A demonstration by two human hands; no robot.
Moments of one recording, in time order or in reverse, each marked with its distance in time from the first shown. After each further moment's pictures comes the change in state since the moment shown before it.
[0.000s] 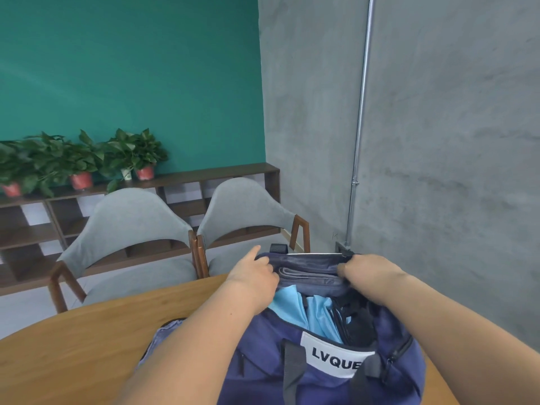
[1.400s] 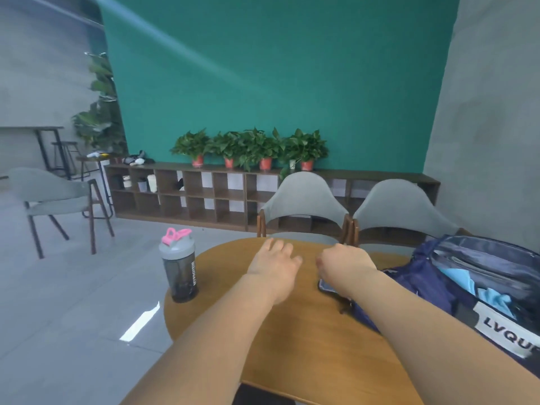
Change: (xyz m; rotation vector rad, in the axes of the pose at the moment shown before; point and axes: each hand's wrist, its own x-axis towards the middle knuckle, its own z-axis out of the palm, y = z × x) left_hand -0.384 -0.027 0.063 -0.204 -0.027 -0.656; right_hand -0.107 -0.368 -0.174 0.198 0.311 -0.329
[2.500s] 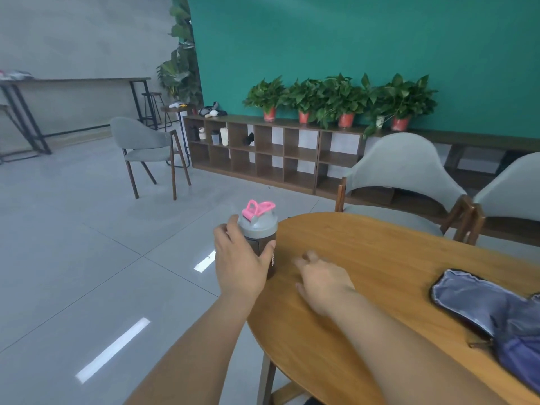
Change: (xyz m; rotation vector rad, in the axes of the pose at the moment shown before) left_hand -0.094 -0.171 0.133 -0.603 0.491 -1.049; right_hand 0.109 -0.227 0.063 0.296 -0.143 -0.376
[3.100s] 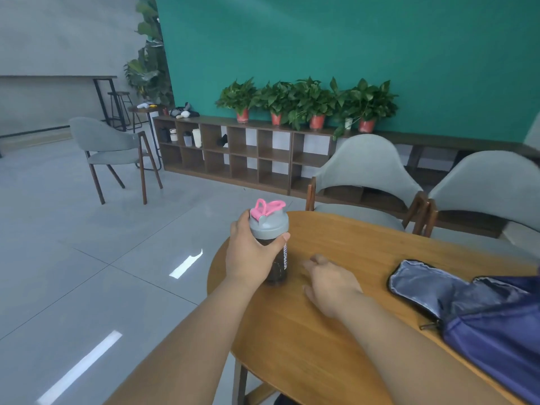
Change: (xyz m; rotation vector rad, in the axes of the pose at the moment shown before) left_hand -0.009 0.064 0.032 -0.430 -0.275 -0.045; right_hand -0.034 0.074 0.007 0.044 0.015 0.117
